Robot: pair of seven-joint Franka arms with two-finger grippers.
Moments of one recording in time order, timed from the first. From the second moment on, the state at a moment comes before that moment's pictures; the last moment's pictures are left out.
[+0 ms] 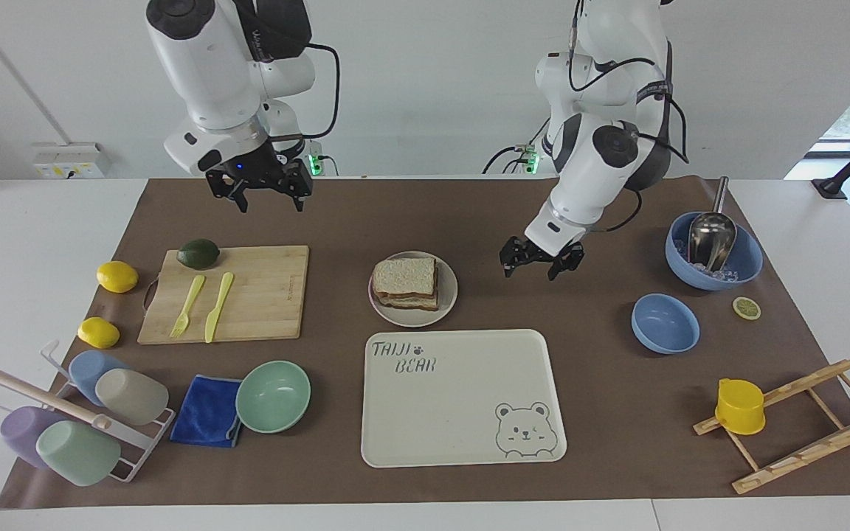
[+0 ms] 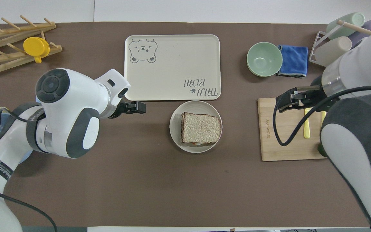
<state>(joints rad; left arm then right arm) -0.43 0.14 -0.01 -2.00 -0.20 2.21 -0.24 0.21 0.01 -0.04 -1.61 0.03 1.52 0.18</state>
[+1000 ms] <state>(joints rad) -0.56 0.30 -0.01 -2.01 -0.36 2.39 -0.24 0.02 0.00 -0.04 -1.59 0.03 1.41 0.01</state>
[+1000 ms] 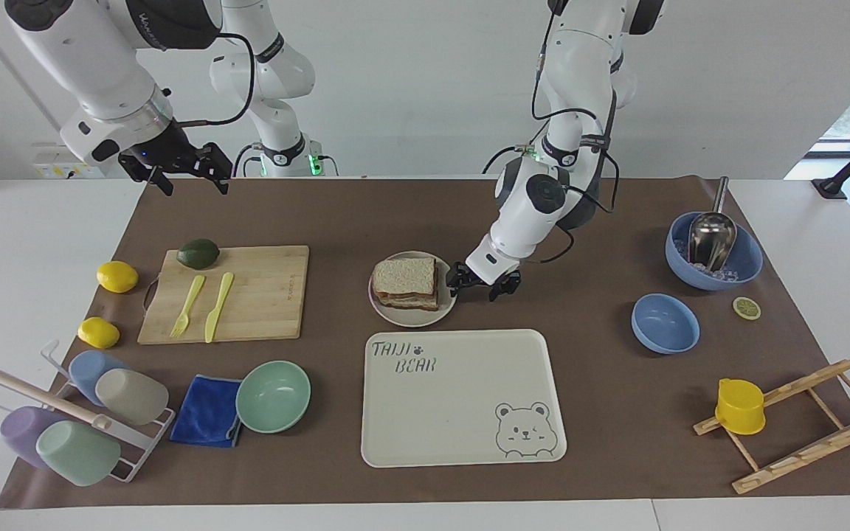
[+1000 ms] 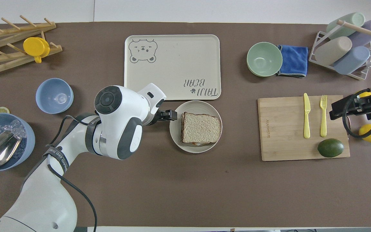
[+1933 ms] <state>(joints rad) -0.60 0.31 -0.01 -2.01 -0.36 2.41 -0.29 -0.04 0.03 -0.05 -1.57 0.02 1.39 -0.09</state>
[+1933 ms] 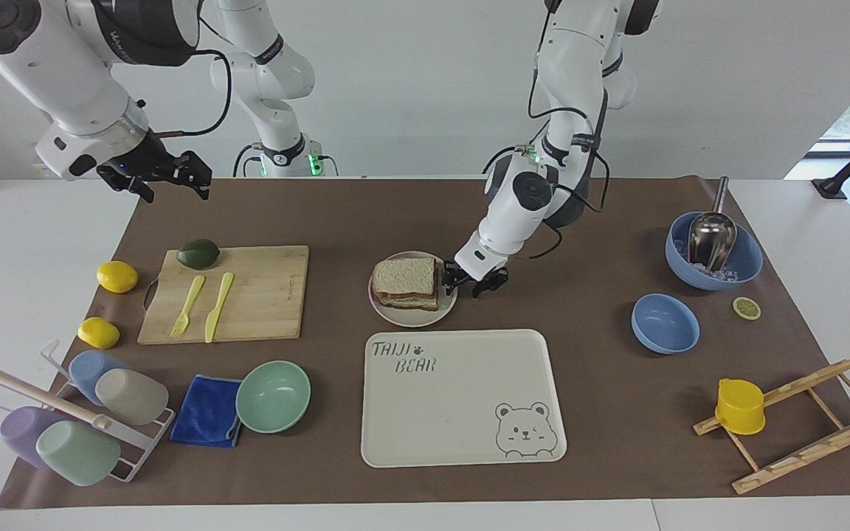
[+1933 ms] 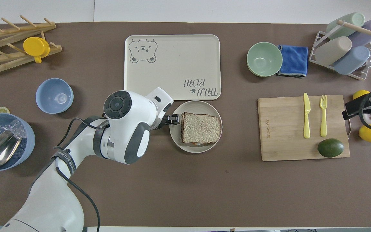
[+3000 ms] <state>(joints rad) -0.62 0.30 -0.01 -2.05 -0.39 2.46 -0.31 -0.04 0.03 -0.05 -1.57 0.02 1.43 -0.09</state>
